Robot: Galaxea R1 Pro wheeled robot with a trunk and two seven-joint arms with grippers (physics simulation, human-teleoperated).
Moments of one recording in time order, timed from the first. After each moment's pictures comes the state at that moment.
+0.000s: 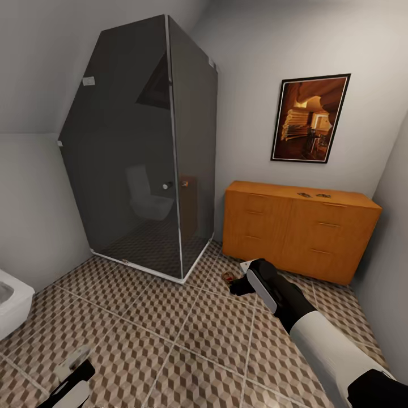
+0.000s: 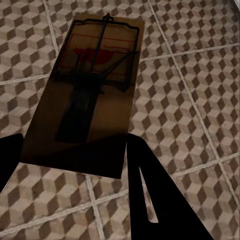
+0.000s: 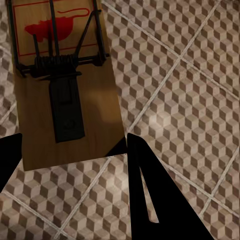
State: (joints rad) left arm -0.42 0.29 -0.58 -0.50 1.33 -0.24 0.47; right arm -0.83 -0.01 0.46 -0.89 -0.41 1.04 -0.22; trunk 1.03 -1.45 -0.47
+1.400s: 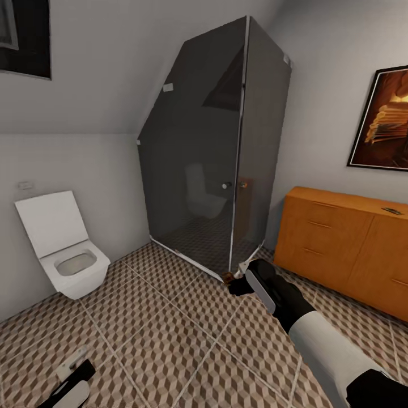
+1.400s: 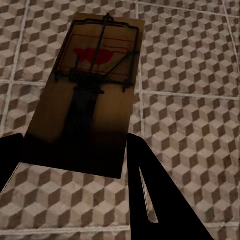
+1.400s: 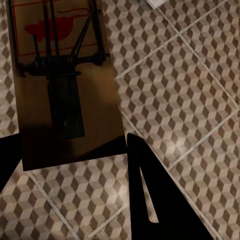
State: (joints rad) left arm -0.42 0.29 -0.58 -0.50 1.33 -0.24 0.47; right arm -0.83 0.00 0.46 -0.89 -0.41 1.04 -0.22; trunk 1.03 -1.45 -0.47
